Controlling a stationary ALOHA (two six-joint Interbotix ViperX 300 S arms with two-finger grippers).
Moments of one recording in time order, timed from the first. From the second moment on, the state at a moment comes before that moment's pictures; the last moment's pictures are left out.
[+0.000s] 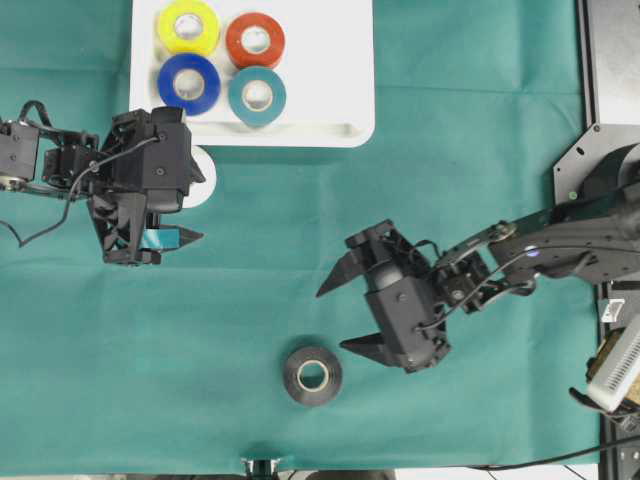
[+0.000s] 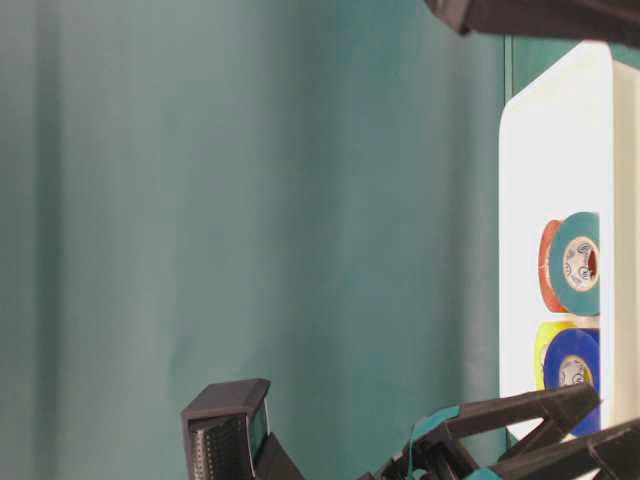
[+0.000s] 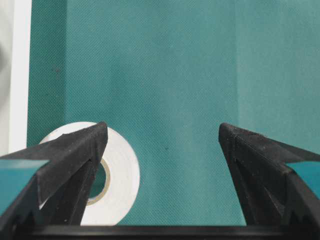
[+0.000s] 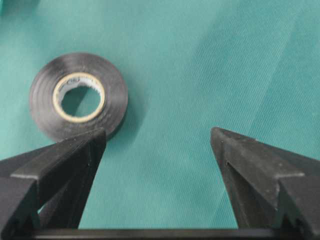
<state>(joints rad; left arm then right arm) -0.06 -0.10 0.77 -0.02 0.14 -0.04 0.35 -0.04 0.78 -0.39 -0.06 0.44</state>
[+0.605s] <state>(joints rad) -0.06 -0.10 0.77 -0.02 0.14 -0.04 0.42 0.12 0.63 -0.39 0.04 0.49</state>
